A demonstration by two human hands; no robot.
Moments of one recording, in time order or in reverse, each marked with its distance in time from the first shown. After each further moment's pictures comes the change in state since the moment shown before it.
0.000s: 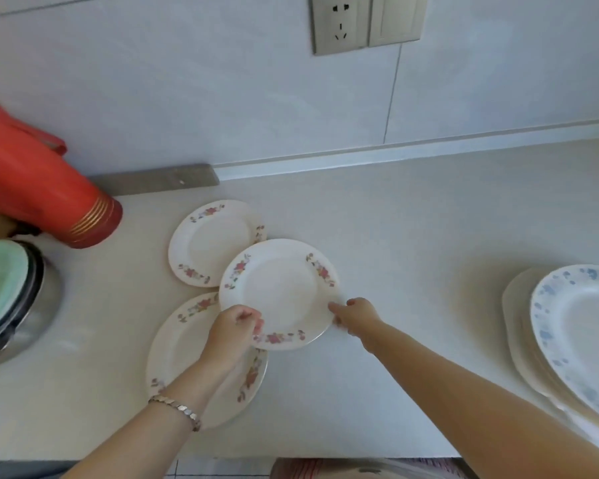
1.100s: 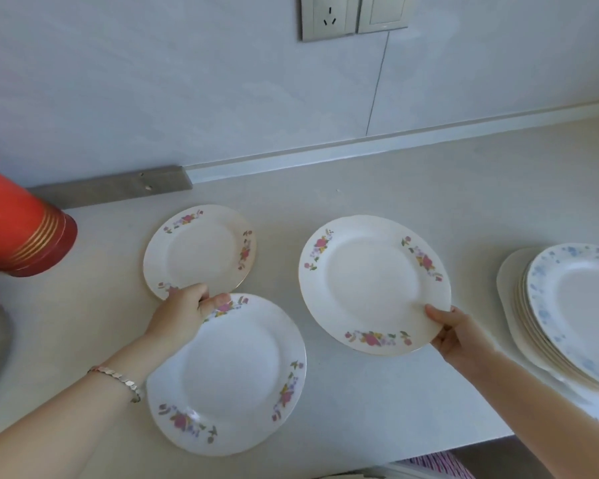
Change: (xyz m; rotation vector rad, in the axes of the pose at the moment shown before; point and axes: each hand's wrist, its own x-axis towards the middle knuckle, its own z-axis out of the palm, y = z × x) left_hand 0.090 0.009 -0.084 0.634 -0.083 0.375; right_hand -0.033 0.048 -0.083 0.907 0.122 -0.084
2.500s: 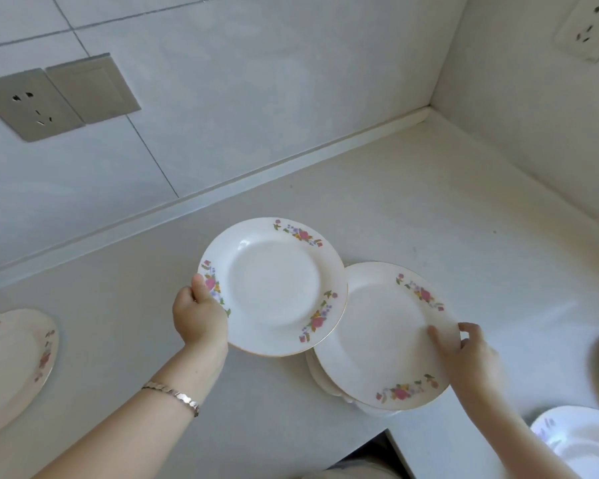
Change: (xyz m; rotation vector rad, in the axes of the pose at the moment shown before) left_hand -0.023 0.386 0.161 -0.748 0.461 -0.220; right_hand -0.036 -0.134 -0.267 -0.910 0.795 -0.302
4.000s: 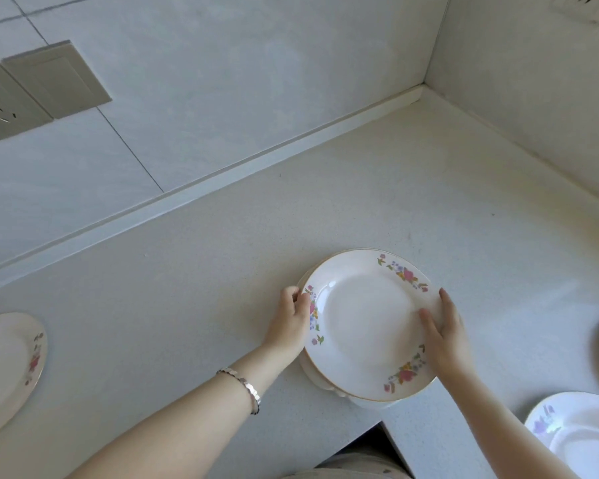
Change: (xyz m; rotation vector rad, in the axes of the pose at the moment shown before) left_hand -0.058 -0.044 0.074 0.332 -0.813 0.098; right_hand 0.015 0.001 0.021 0.277 -0.112 -0.096
